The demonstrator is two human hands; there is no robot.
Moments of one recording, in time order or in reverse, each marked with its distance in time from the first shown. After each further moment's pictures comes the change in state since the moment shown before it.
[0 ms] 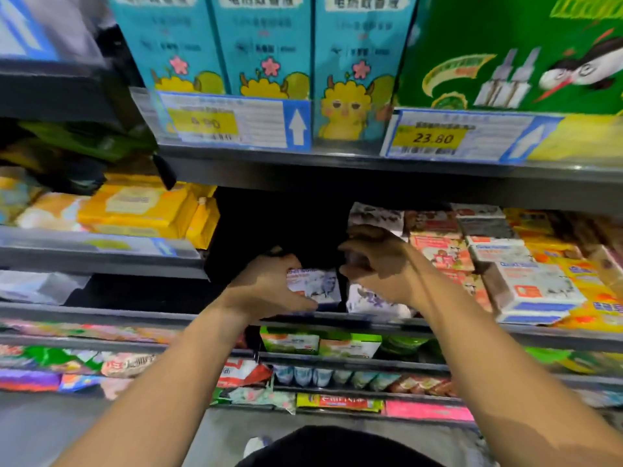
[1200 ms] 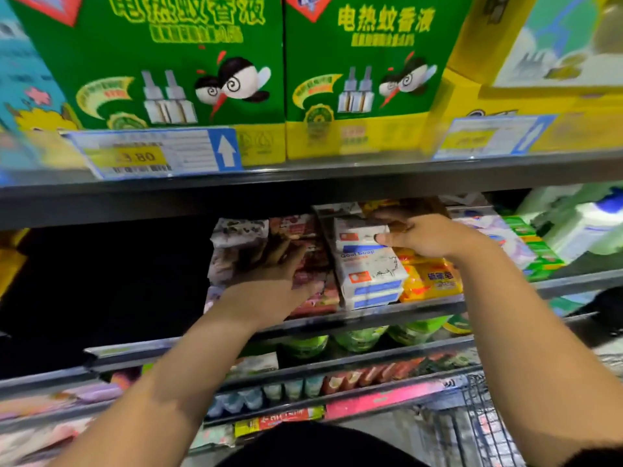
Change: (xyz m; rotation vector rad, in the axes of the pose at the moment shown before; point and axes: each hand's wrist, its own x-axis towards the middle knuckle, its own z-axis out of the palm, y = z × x) left_hand 0.057 0.201 0.057 0.257 -0.141 0.084; right_hand -0.158 0.198 -0.093 0.385 0.100 0.642
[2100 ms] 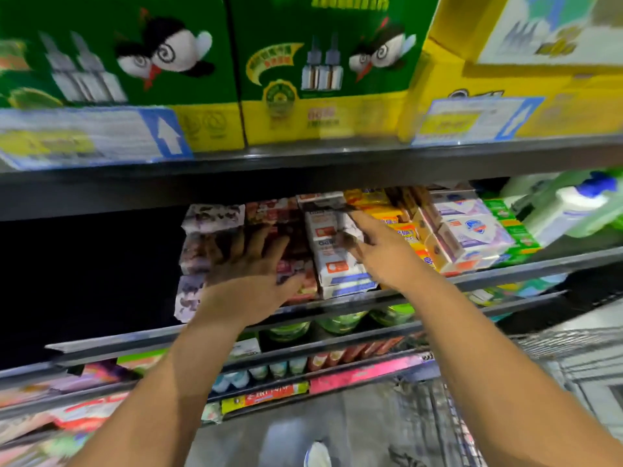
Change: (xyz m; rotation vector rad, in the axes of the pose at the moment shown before) left_hand 0.003 0.010 0.020 0.113 0.163 -0.037; right_hand 0.003 0.013 0.074 0.237 0.151 -0.296
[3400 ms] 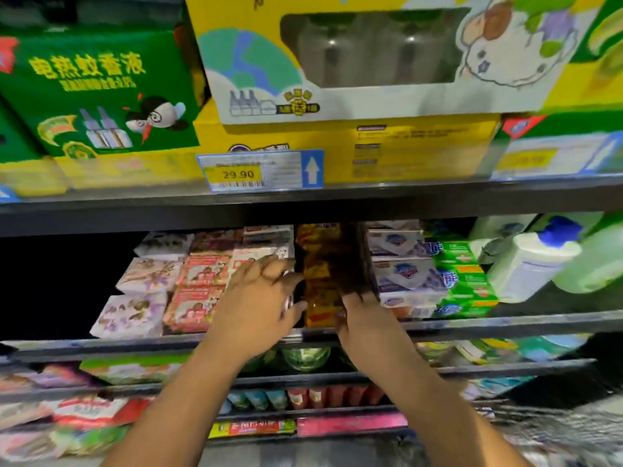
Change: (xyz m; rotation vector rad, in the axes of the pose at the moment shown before) left_hand 0.018 0.148 -0.008 0.063 0.241 0.131; right_hand -0.061 0.079 -0.073 -0.517 -0.145 -0.022
